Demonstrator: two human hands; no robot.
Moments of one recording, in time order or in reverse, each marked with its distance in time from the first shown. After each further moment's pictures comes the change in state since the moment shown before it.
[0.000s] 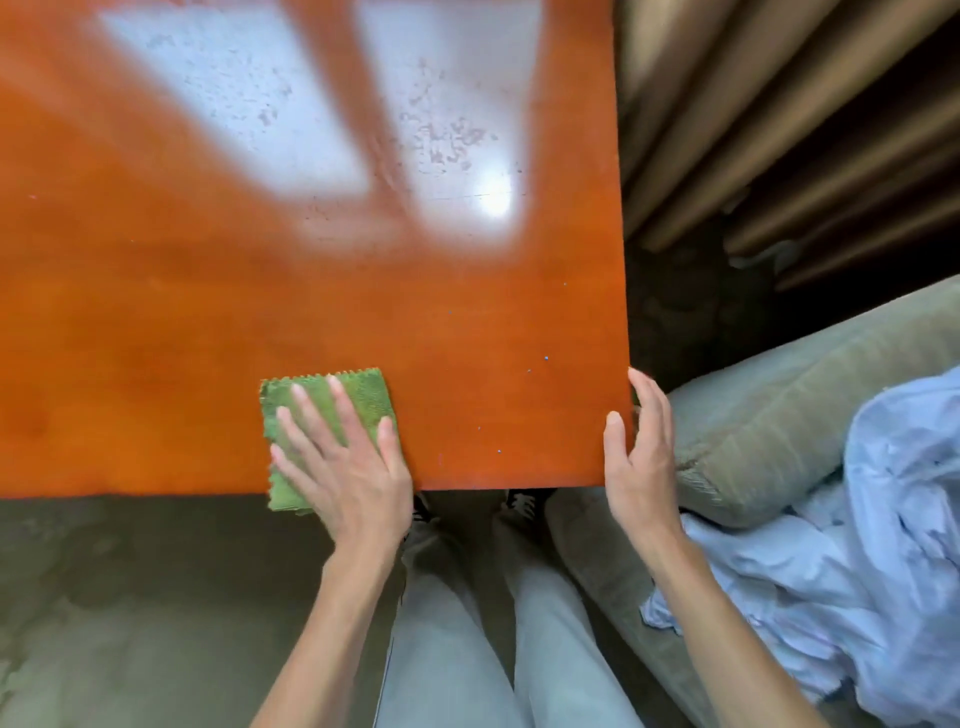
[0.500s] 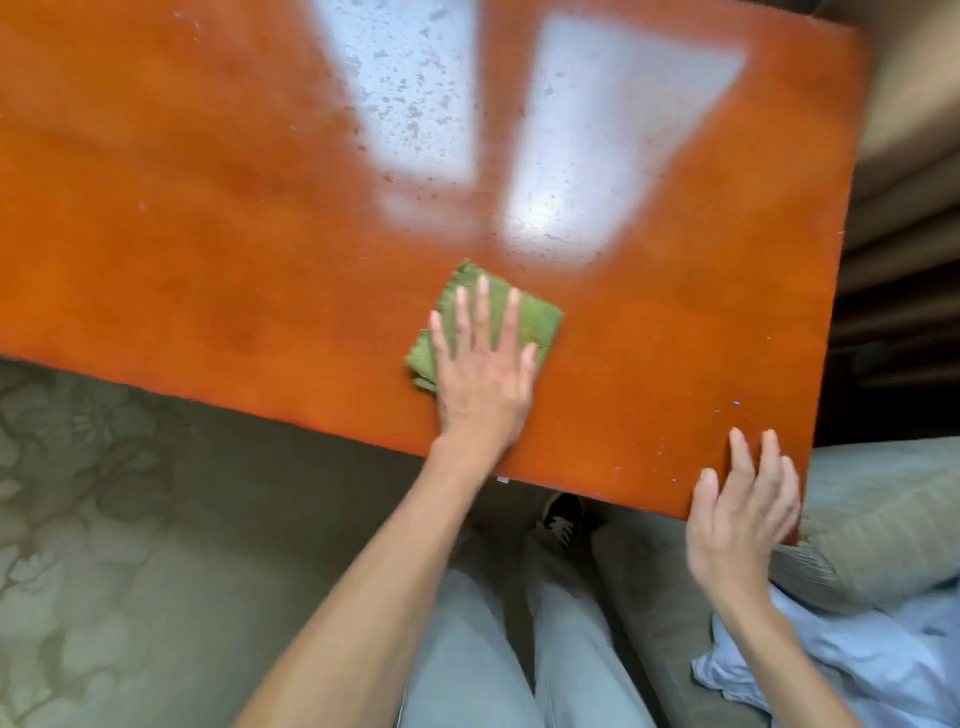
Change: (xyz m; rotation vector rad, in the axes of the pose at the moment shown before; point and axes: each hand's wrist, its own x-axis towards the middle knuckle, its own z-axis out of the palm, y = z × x) left_hand 0.100 -0.038 -0.024 0.041 -0.027 0.265; right_hand -0.036 -0.018 0.068 -0.582 0.189 -0.239
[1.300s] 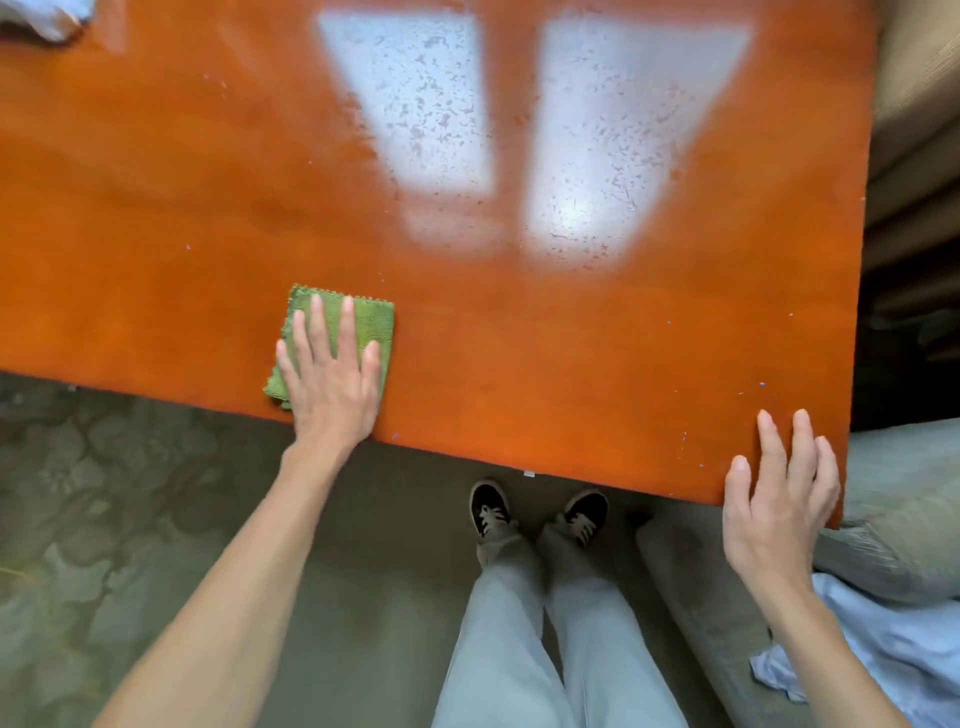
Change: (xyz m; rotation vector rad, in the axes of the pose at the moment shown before) left_hand -0.011 -0.166 -0.040 -0.002 0.003 -0.202; right_hand -0.001 -0.003 -0.010 0.090 -0.085 0.046
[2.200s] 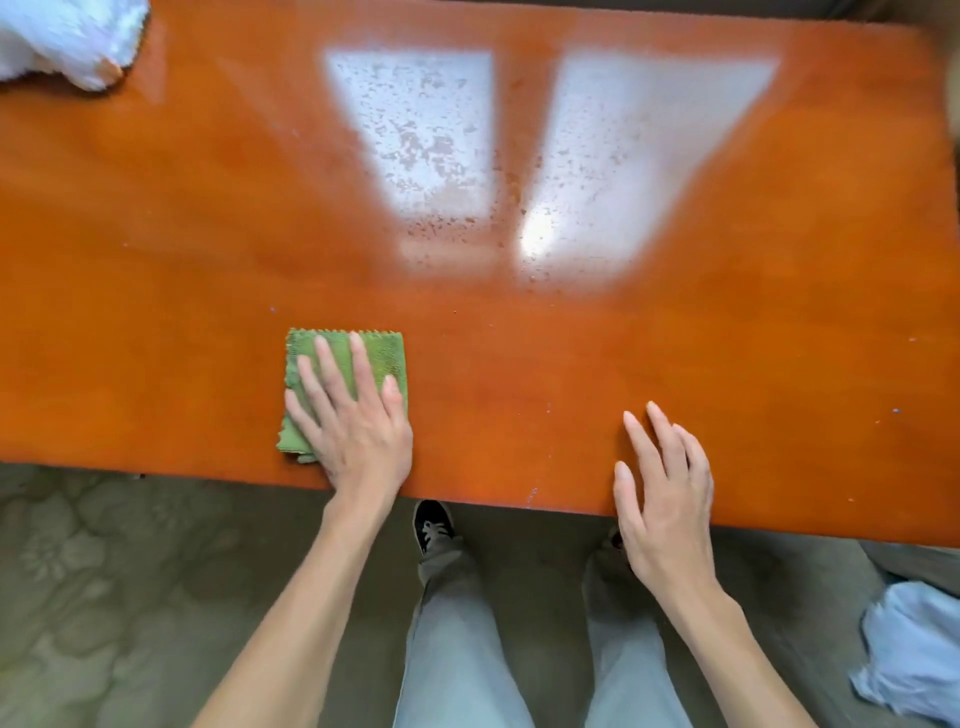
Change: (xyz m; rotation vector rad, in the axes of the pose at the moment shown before) left_hand 0.055 -0.080 -0.022 -0.028 0.079 -0.055; right_hand -0.044 -0.217 0.089 0.007 -0.047 -0.165
